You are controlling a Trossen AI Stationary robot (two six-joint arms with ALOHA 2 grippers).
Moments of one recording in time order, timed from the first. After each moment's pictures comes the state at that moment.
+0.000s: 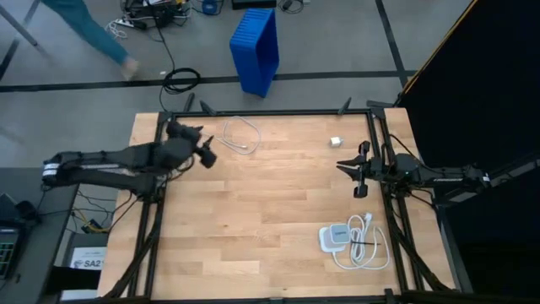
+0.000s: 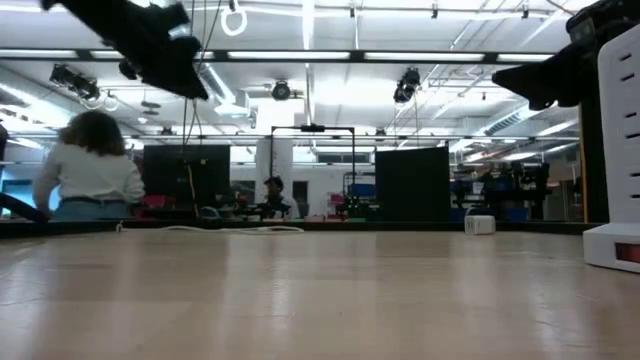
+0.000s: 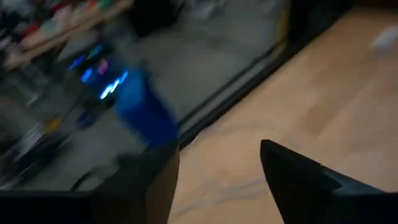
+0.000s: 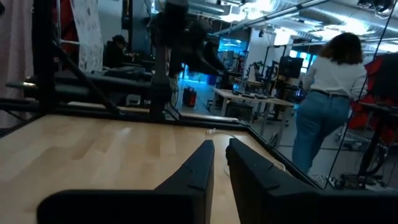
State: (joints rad) left arm 0.16 0.93 0.82 -0.65 -0.81 -0.26; right arm -0.04 0.08 0.01 0.20 0.14 -0.18
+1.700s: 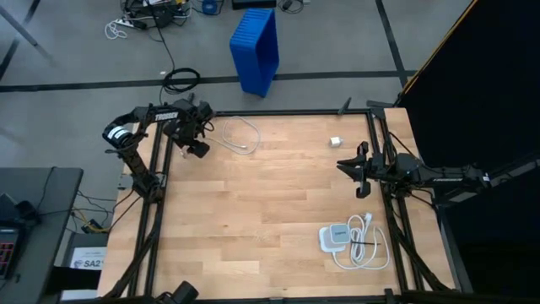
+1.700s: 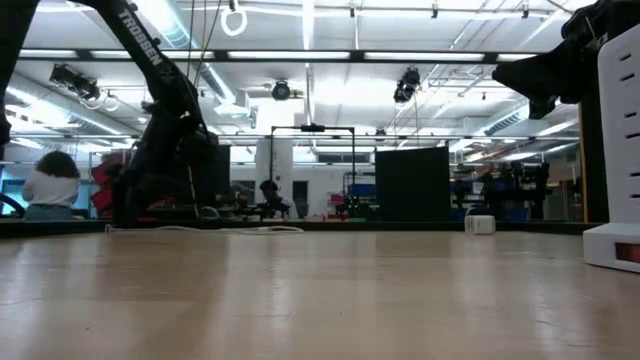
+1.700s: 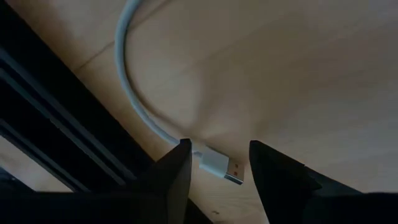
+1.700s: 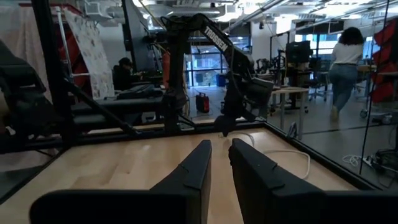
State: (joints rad) left arm 0.95 1.70 0.96 -1.05 -0.20 -0.10; right arm -0.04 0.08 0.01 0.21 0.13 0.03
